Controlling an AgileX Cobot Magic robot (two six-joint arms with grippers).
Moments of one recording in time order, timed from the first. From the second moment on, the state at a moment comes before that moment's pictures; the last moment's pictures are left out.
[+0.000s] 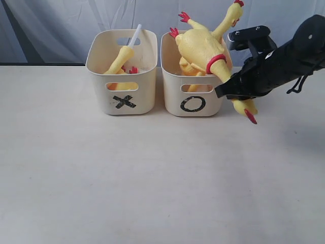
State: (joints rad) left arm -0.34 0.19 -0.45 -0.13 0.47 0.12; right arm 0.24 1.75 -1.13 0.39 0.43 -0.52
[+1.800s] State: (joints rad) left arm -0.34 0.19 -0.45 -0.13 0.47 0.12; right arm 0.27 1.70 -1.25 0.83 0.32 -0.83
